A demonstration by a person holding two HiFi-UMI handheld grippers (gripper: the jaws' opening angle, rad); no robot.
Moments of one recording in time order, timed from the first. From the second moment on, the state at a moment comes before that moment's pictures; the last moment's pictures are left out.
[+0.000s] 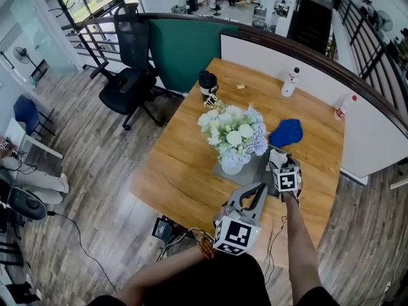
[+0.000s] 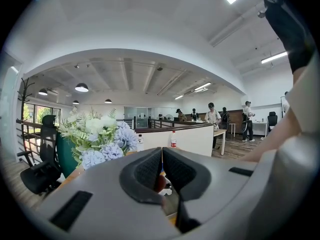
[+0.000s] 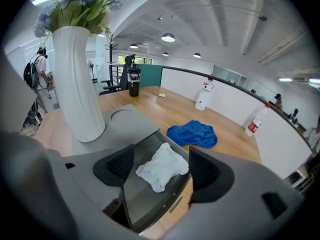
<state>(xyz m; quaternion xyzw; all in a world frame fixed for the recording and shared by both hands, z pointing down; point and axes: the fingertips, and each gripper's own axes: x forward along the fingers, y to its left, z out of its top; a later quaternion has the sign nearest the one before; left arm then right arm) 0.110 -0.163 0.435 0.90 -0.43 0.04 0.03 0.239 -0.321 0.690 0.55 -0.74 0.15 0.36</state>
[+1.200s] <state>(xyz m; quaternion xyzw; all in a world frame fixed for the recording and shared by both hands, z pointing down) 0.129 -0.154 0.403 0.90 -0.43 -0.02 0.02 0.207 -0.305 0.391 0.58 -0.80 -0.06 0.13</state>
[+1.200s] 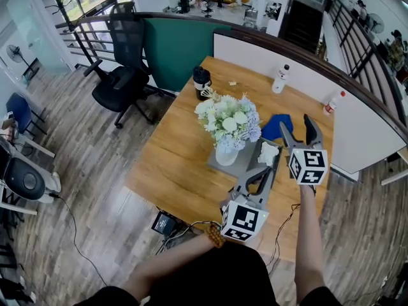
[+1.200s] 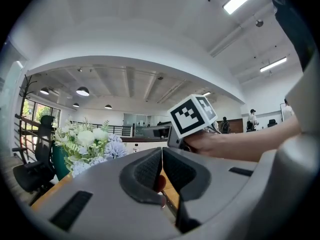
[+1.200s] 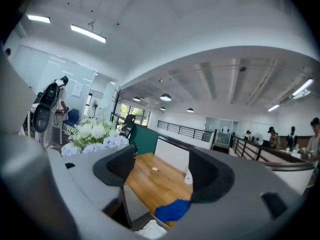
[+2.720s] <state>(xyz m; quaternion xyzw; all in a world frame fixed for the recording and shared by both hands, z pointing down) 0.116 -0.157 0.408 0.89 -0.46 -0.03 0.01 0.199 -0.169 0.309 0.66 -0.73 -0.17 0.01</state>
